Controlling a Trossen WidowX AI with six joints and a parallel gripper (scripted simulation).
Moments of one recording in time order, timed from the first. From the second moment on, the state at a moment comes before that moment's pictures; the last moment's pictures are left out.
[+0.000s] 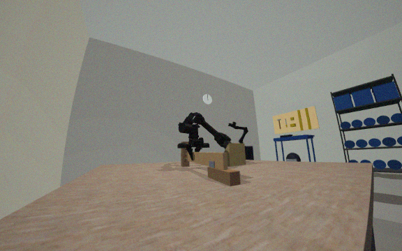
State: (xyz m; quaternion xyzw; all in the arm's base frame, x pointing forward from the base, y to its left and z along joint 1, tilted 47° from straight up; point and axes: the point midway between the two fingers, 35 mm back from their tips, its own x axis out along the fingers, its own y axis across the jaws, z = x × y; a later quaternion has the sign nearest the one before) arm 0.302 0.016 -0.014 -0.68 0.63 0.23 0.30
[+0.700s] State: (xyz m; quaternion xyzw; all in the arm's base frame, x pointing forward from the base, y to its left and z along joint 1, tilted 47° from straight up) arm 0.301 0.015 -0.015 -0.68 0.63 0.23 0.30
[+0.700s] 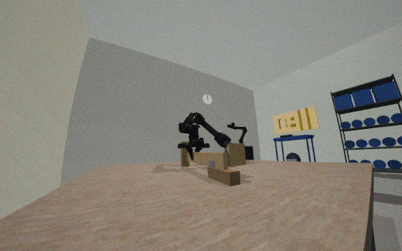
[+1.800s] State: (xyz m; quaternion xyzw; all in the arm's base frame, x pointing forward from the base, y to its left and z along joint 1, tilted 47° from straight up) arm 0.301 0.010 -0.007 -0.68 0.63 0.23 0.30
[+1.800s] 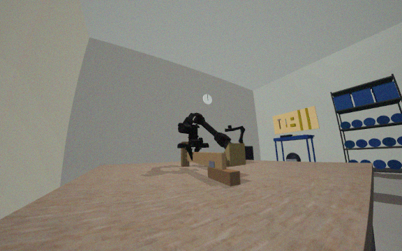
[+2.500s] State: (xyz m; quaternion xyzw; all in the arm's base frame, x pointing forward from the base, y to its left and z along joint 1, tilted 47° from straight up) arm 0.301 0.005 -0.004 -0.68 0.63 0.23 0.30
